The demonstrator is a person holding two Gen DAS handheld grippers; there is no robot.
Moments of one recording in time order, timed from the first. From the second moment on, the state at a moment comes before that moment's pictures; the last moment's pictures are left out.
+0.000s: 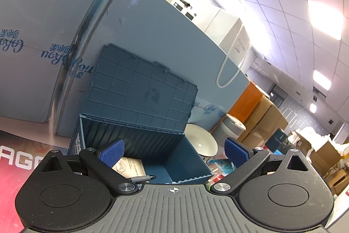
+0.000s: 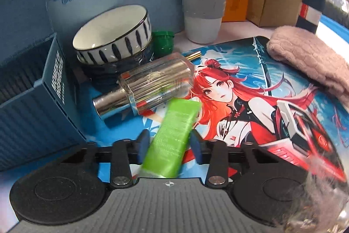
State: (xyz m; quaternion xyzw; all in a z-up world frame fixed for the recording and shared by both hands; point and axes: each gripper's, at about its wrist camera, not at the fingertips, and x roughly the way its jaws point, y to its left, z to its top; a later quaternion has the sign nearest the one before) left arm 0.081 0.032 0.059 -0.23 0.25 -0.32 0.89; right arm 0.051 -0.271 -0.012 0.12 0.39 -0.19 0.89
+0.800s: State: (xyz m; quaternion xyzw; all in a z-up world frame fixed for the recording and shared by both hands) left arm 0.088 0.072 0.058 -0.28 0.24 -0.28 0.89; right arm -0.026 -0.233 0.096 0.15 0.14 -0.16 0.97
